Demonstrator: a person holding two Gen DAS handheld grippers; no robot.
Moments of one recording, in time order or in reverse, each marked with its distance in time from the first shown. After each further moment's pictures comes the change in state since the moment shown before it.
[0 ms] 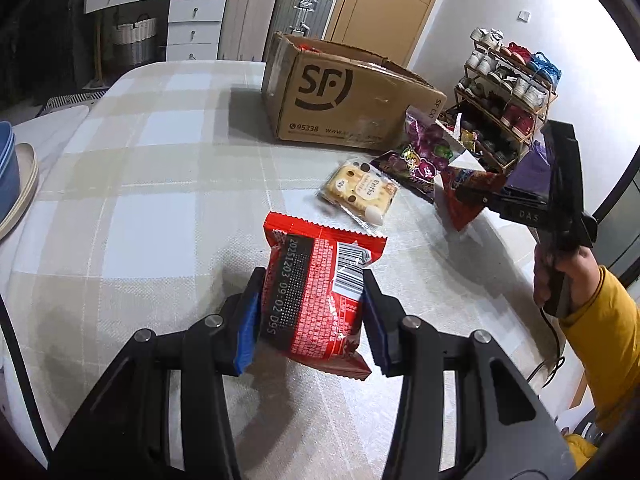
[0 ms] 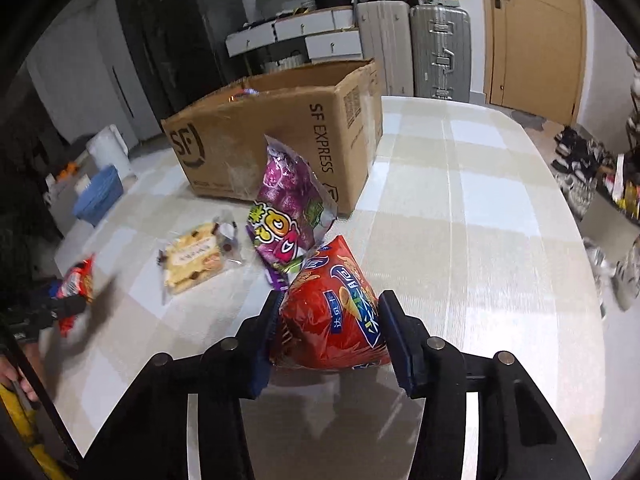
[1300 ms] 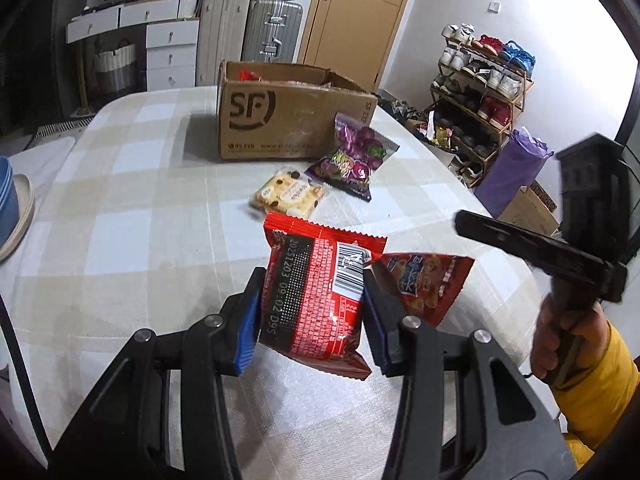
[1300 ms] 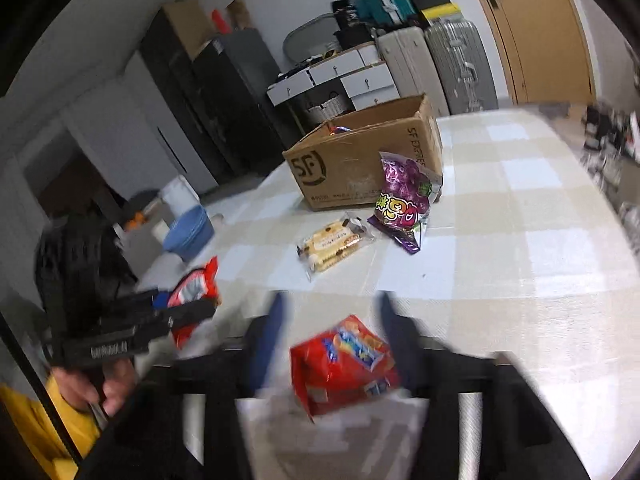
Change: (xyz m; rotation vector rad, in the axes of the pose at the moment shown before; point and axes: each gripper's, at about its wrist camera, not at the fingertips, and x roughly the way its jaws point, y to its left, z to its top) left arm -0.055 -0.067 -0.019 0.088 -0.037 -0.027; right arm -0.099 0.068 -0.062 0.077 -0.155 0.208
